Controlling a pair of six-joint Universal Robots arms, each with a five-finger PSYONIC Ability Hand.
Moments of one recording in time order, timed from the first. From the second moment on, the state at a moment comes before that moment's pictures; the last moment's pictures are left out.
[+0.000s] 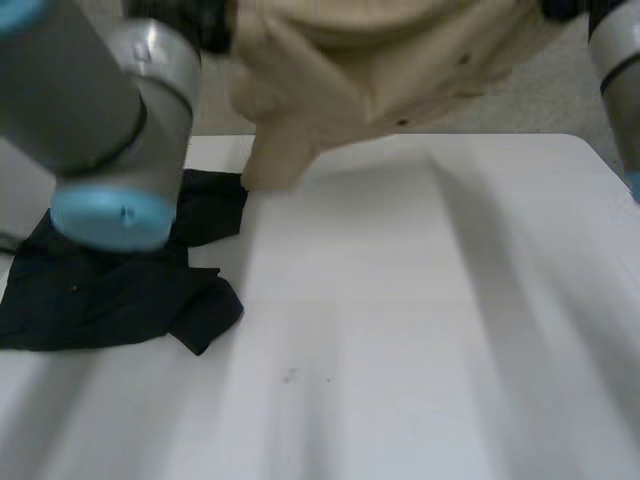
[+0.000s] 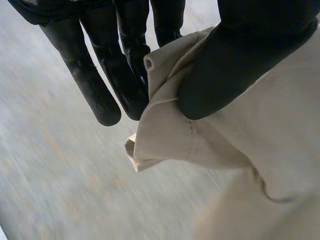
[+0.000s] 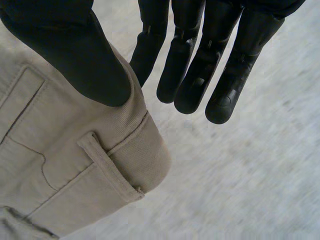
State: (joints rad) left arm 4.12 -2.00 -0.92 3.25 -1.79 3.50; right arm 1.86 -1.23 1.03 -0.22 1.50 2.75; left_hand 1.12 1.20 1.19 1.20 0.98; right_hand 0.98 1.17 1.18 1.19 1.00
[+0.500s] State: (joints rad) left arm 4.07 -1.91 -1.74 3.27 -1.79 3.51; right arm 1.72 -1.26 1.73 -0.05 1.36 2.51; left_hand 0.63 0.66 0.67 0.66 0.49; right_hand 0.98 1.17 1.18 1.19 1.00
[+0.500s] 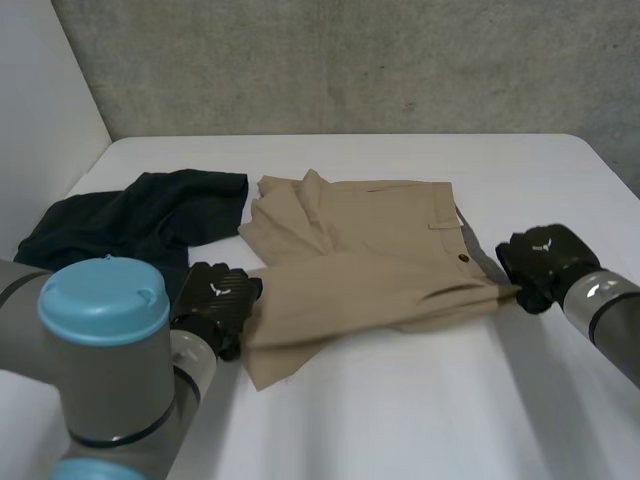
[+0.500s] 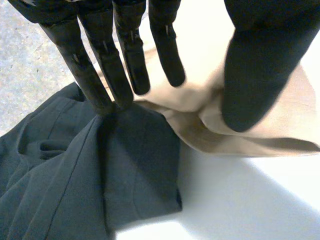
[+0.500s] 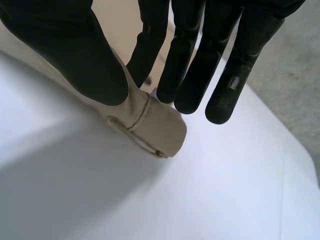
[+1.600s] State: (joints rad) left arm 4.03 -2.04 -1.65 3.19 -1.73 3.36; right arm 1.67 -1.31 1.82 -0.08 1.30 2.52; left_hand 0.58 0.57 0.57 0.57 0.38; right_hand 0.98 1.17 1.18 1.19 1.00
